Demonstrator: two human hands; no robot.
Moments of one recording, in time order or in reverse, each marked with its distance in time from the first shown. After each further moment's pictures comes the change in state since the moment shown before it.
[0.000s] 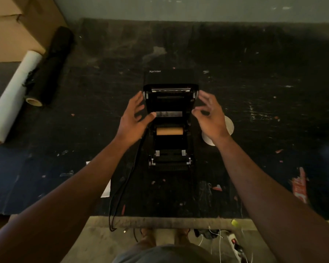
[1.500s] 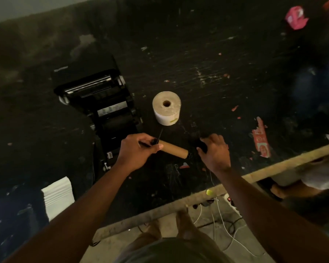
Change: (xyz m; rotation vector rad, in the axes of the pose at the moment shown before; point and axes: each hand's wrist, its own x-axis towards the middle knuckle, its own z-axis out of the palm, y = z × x) left_hand -0.069 0.012 0.163 0.391 -0.370 -0.122; right_hand -0.152 0.188 -0.103 -0.829 0.110 0.268
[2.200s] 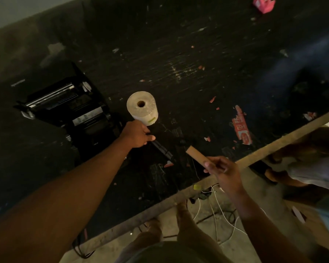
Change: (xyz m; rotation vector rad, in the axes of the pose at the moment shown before) left_hand 0.092 0.035 0.052 0.512 -0.308 -0.088; right_hand -0.094 0.067 -0.002 1.180 0.050 0.410
